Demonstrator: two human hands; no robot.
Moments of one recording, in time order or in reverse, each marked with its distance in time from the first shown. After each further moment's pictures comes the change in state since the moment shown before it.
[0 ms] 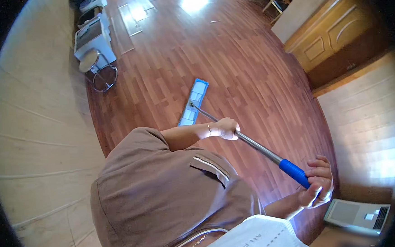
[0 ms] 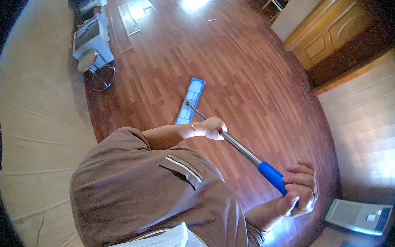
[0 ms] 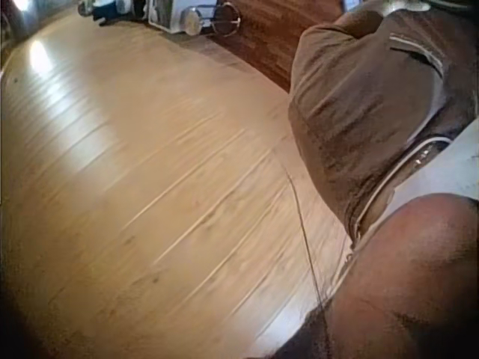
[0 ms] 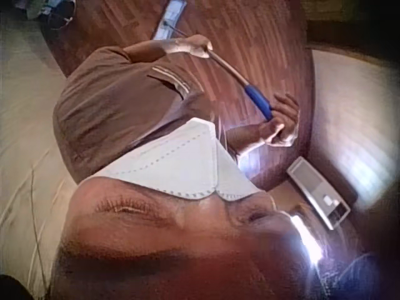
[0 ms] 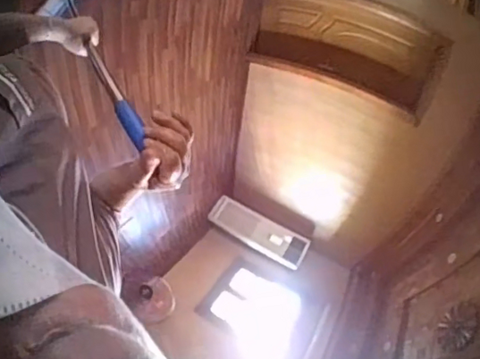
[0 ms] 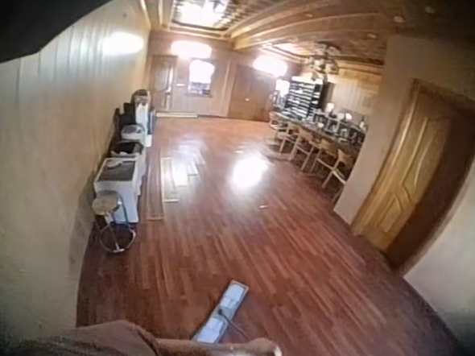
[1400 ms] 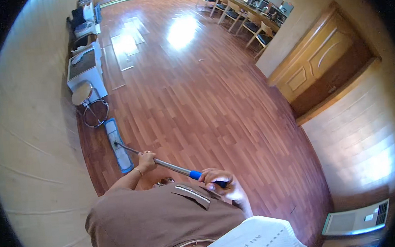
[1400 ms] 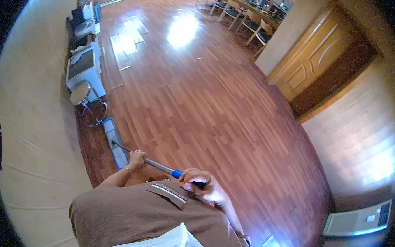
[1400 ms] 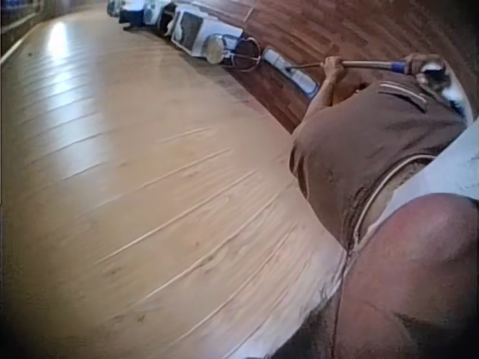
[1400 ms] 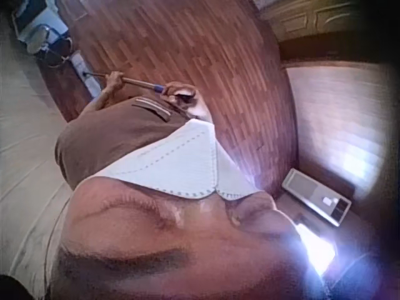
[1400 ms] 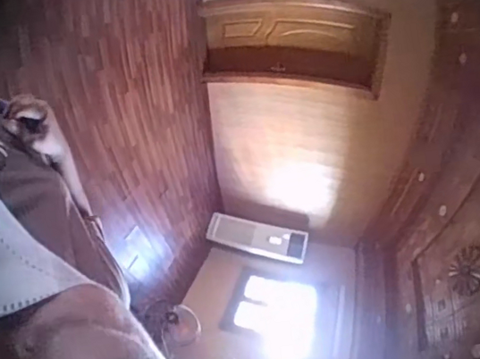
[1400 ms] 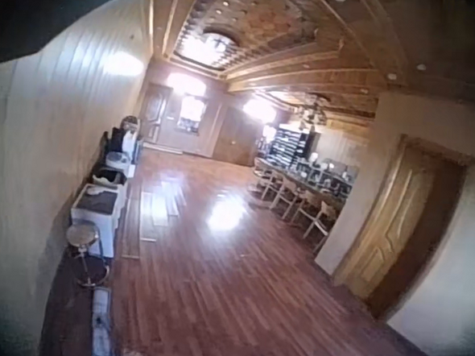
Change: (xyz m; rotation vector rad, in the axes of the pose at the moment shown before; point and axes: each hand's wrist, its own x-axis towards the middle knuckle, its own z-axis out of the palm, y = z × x) left_hand -0.295 -0.203 -0.070 0.383 0.306 -0.776; right_hand -0.031 0.011 0.238 1.052 -0.747 0.563
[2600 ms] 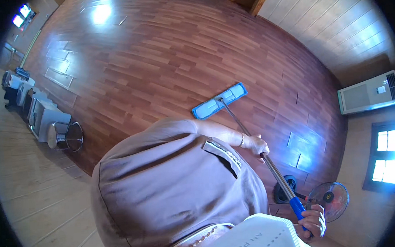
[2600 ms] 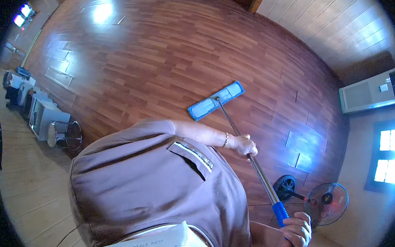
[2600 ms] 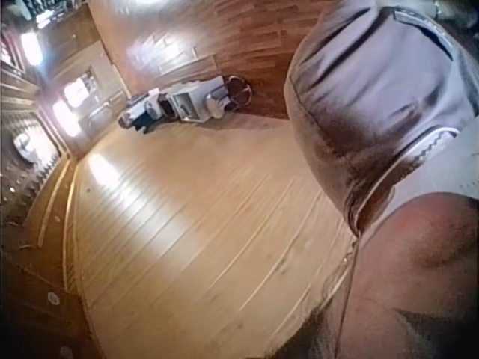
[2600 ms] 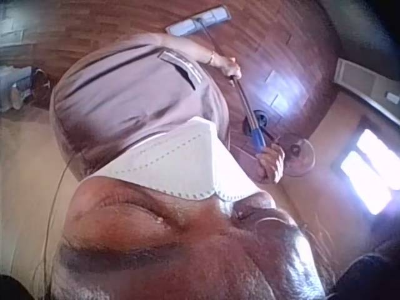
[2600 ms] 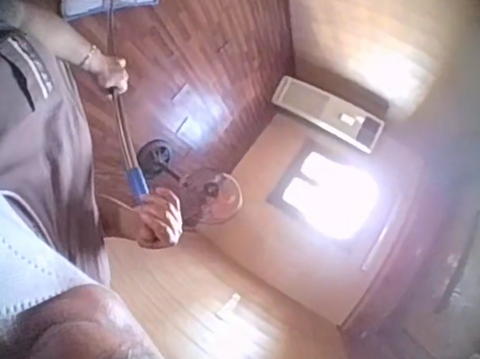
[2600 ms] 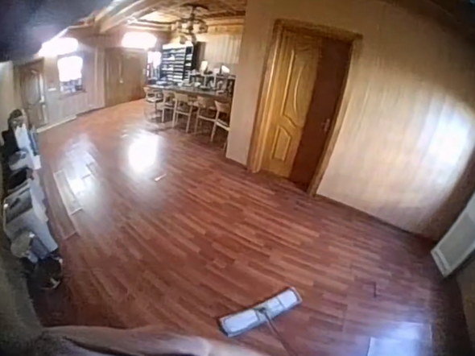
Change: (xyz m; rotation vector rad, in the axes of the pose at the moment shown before) left_hand -0.158 0.707 0.141 -0.230 -1.048 1.652; right_hand -0.533 -0.257 0.049 -1.268 0.759 0.138
